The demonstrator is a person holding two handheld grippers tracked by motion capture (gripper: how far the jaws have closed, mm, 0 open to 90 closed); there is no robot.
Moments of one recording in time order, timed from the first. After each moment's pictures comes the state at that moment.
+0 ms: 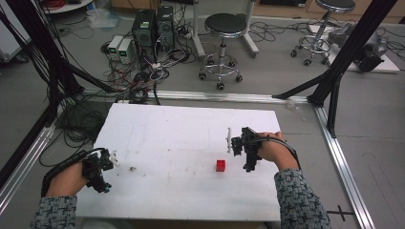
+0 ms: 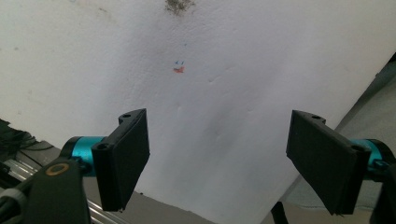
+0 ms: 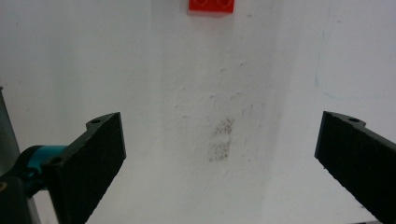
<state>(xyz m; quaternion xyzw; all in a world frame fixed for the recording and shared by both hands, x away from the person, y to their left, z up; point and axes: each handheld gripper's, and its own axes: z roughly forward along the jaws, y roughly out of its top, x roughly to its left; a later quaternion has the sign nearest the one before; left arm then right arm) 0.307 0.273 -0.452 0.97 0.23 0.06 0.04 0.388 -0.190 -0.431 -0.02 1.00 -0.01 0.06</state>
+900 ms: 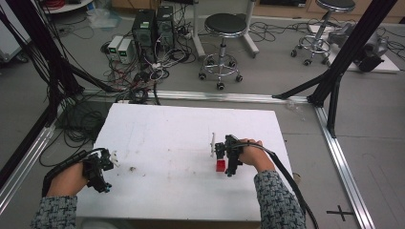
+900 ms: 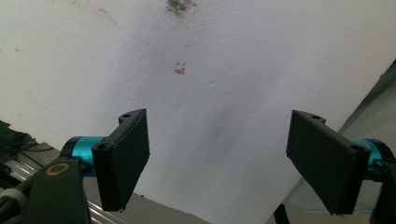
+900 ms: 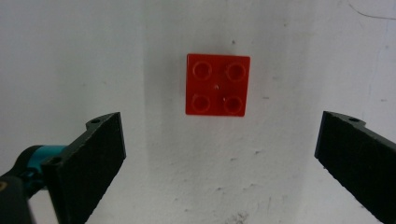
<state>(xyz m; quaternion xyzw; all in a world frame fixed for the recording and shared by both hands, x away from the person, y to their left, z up) 0.308 0.273 -0.455 0.97 0.23 0.06 0.04 0.401 -0.147 -0.487 -0.01 1.00 0.02 0.02</state>
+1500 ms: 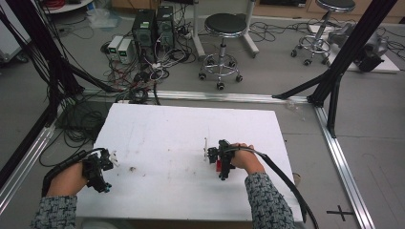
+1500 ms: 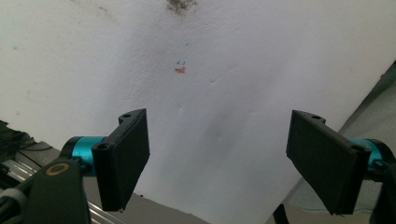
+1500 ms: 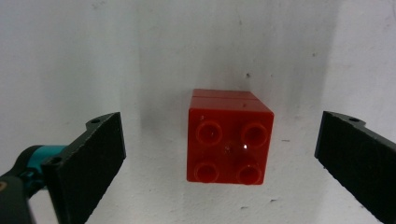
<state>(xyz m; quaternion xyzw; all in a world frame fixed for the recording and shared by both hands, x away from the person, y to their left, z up) 0.308 0.274 -0.455 0.97 0.23 0.06 0.04 0.402 -0.127 -0.518 -0.01 1.00 0.01 0.01</state>
